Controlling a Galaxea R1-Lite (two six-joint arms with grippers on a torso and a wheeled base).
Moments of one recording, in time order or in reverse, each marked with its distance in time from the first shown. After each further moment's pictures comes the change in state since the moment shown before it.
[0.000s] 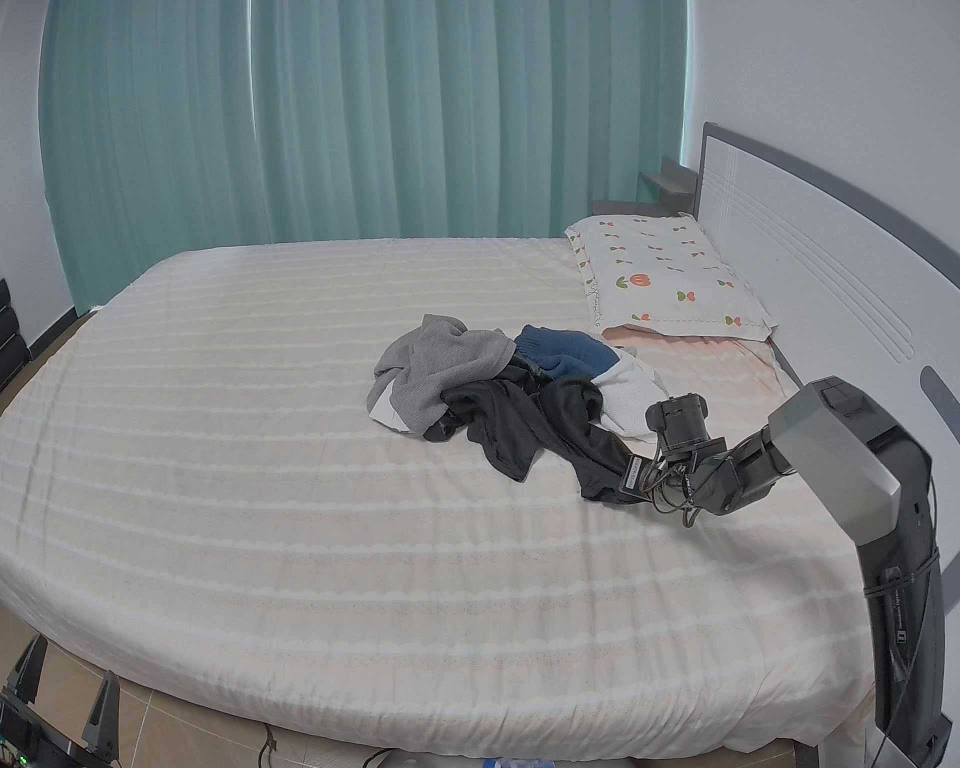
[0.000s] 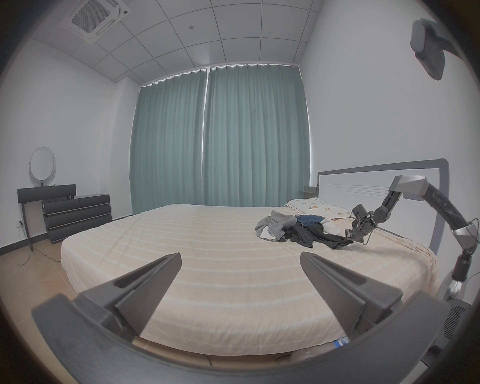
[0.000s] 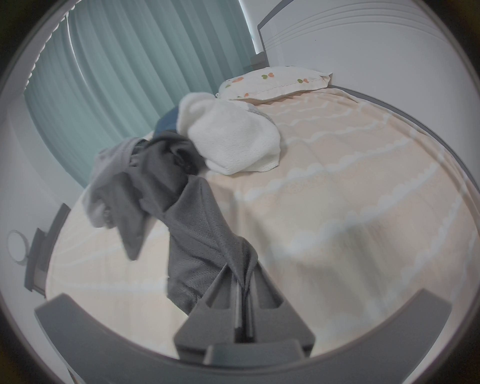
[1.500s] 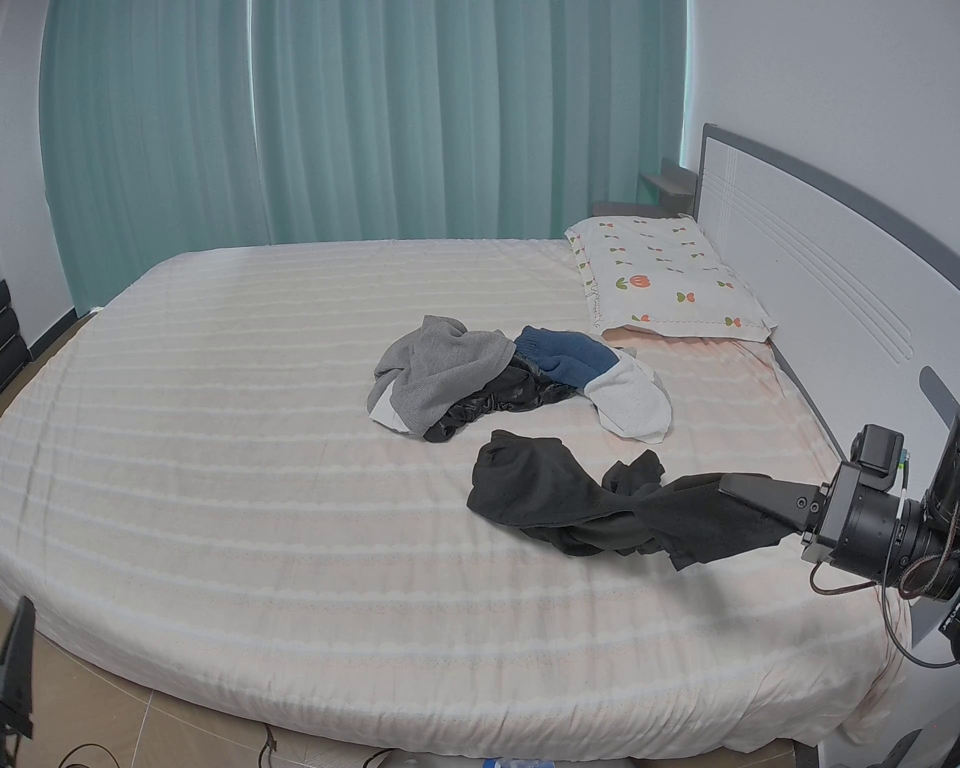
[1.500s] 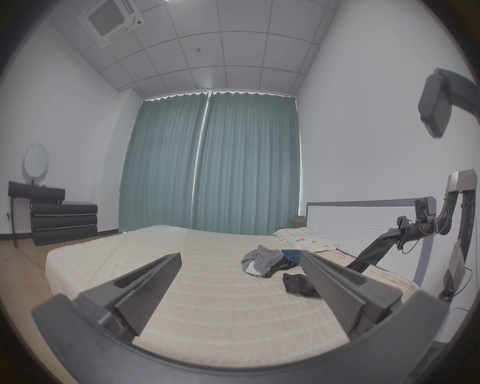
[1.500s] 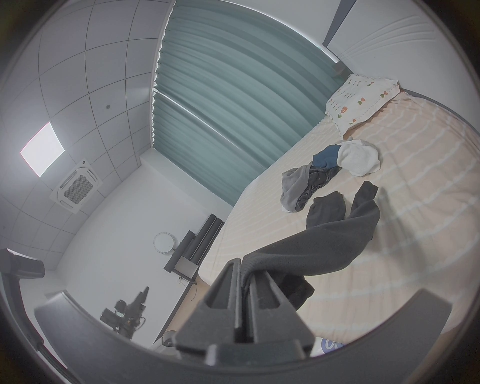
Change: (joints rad) left arm -0.017 0.126 -0.245 -0.041 -0.050 -0.065; right arm 0.134 -1.159 1.203 -0.672 0.573 0.272
